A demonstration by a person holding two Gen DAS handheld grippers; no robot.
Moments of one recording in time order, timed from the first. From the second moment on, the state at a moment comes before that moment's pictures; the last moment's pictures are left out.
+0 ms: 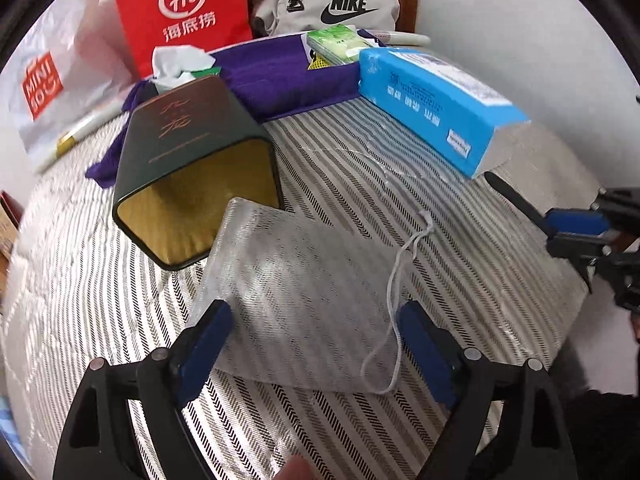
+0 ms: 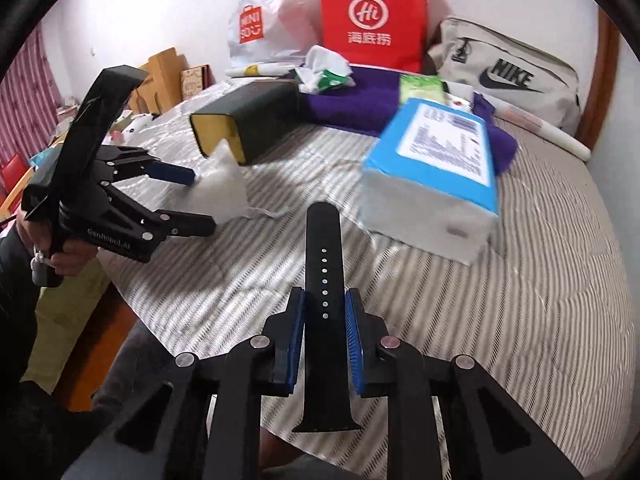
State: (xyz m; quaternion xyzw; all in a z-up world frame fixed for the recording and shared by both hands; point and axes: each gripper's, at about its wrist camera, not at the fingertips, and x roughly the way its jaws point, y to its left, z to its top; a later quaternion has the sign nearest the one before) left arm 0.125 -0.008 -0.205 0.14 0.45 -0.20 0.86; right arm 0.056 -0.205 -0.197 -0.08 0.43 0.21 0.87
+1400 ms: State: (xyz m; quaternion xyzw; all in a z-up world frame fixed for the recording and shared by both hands) left arm 0.106 0.028 -0.121 0.08 0.39 -0.15 0.91; right arm 0.062 -0.241 -0.144 -0.05 0.39 0.18 0.90
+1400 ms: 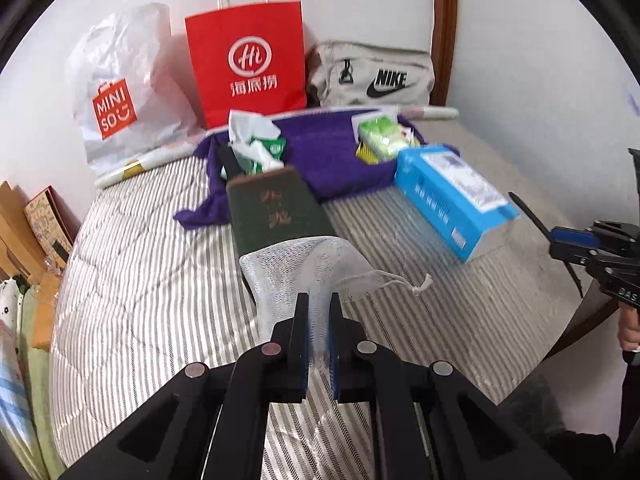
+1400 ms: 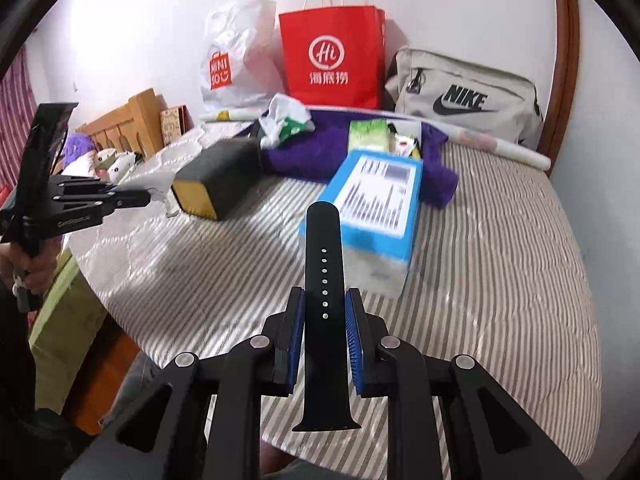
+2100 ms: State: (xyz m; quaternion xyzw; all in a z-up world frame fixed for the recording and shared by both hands) left arm 0.176 0.026 -0.083 0.06 0.37 -0.12 0.92; right arm 0.162 -0.228 -0.097 -0.02 0.37 0.19 0.91
